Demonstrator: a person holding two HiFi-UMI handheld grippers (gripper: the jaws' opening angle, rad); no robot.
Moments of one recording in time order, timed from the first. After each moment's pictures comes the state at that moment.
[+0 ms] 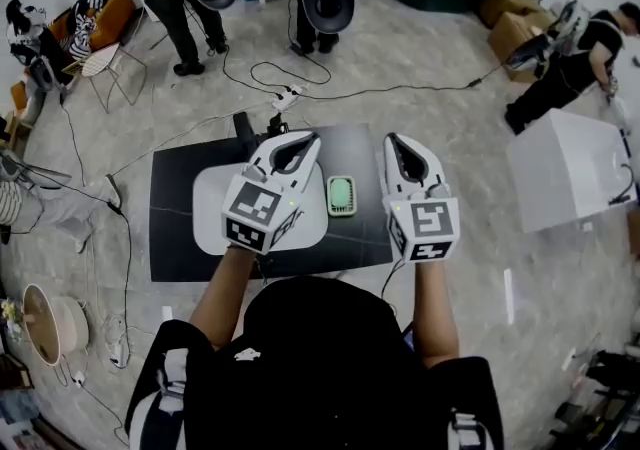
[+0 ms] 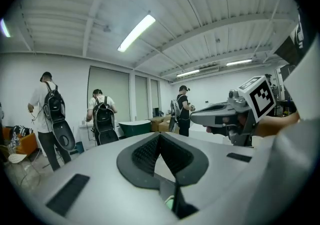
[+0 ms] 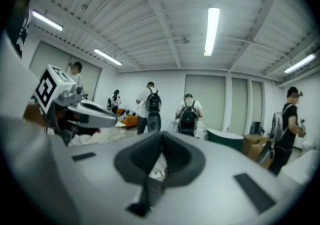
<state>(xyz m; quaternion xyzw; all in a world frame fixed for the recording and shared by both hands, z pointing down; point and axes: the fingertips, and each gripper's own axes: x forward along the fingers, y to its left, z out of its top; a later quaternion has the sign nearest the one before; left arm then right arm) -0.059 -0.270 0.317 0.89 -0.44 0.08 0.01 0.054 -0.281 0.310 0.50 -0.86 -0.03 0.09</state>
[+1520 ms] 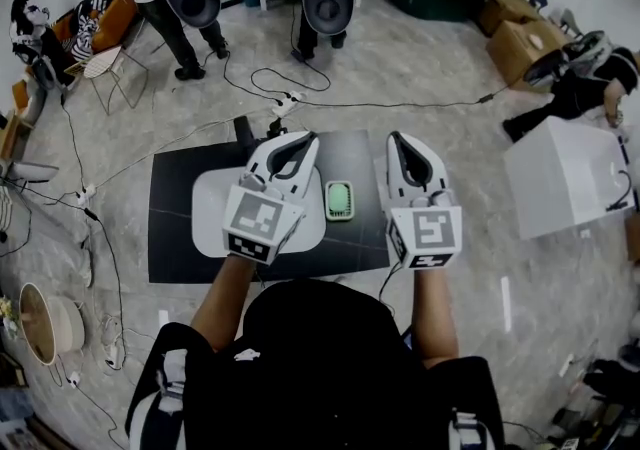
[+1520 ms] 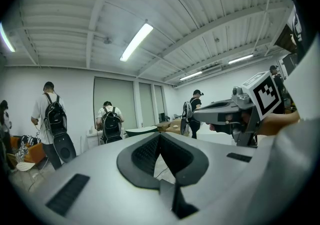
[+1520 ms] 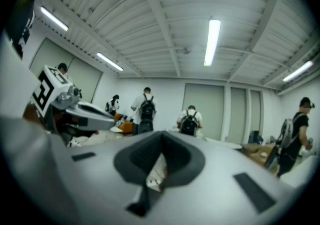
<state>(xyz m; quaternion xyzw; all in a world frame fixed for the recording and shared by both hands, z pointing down) -0.059 -0.263 0.285 0.88 -0.47 0.07 -0.05 0.056 -0.272 0.273 0.51 -0.85 -0.08 0.06</state>
